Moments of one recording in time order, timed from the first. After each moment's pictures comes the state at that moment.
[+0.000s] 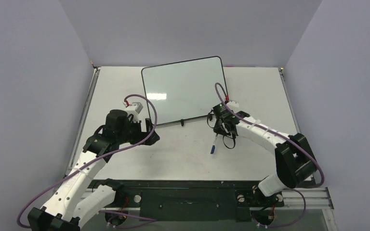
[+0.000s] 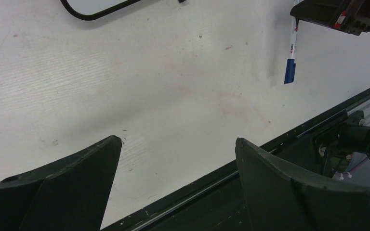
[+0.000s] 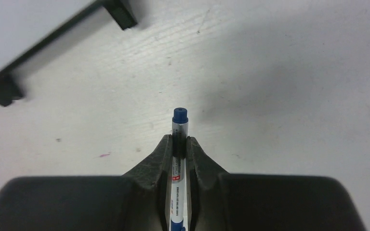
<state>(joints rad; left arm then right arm) -0.39 0.86 0.81 -0.66 0.24 -0.38 0.57 1.56 0.97 -0.56 0.29 0.79</state>
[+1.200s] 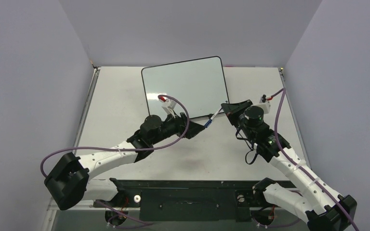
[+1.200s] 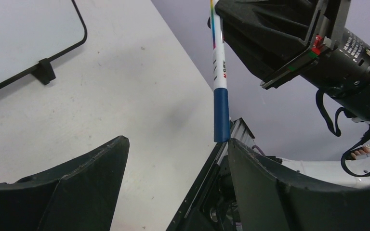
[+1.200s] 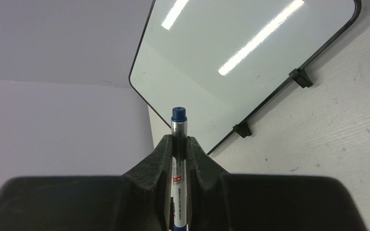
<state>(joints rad) -0.82 1.26 0.66 0.53 0.18 -0.79 0.56 0.91 0.82 -0.25 0.29 1.26</state>
